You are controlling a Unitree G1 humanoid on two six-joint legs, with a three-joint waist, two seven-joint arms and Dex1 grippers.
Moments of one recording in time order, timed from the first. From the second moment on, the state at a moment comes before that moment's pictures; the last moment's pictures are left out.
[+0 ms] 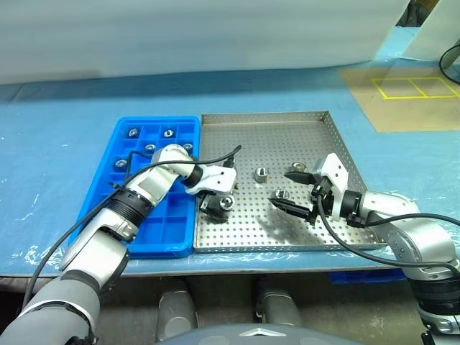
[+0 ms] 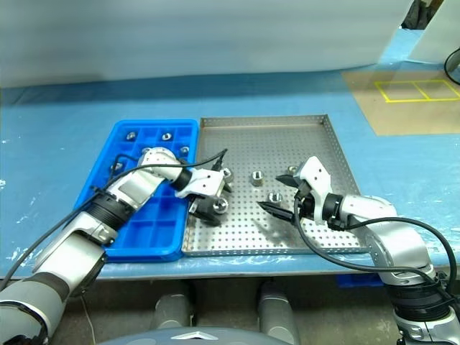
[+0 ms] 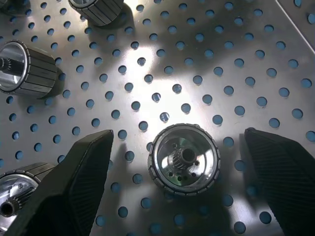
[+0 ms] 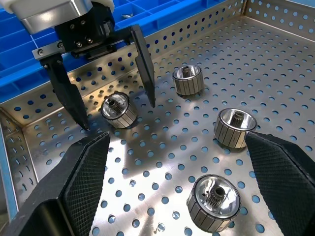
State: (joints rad) left arm -0.81 0.43 -0.51 0.39 0.13 -0.03 -1.39; right arm -0.16 -0.70 -0.03 -0.41 0.49 0.66 0.82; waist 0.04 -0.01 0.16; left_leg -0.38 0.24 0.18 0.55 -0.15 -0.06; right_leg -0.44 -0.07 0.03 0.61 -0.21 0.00
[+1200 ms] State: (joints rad) left arm -0.58 0.39 -0.26 0.08 -0.06 0.24 -1.08; right arm -0.30 -0.61 0.07 -0.30 0.47 0.64 0.84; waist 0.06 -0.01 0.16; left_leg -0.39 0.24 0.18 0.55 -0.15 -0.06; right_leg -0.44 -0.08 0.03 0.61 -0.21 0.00
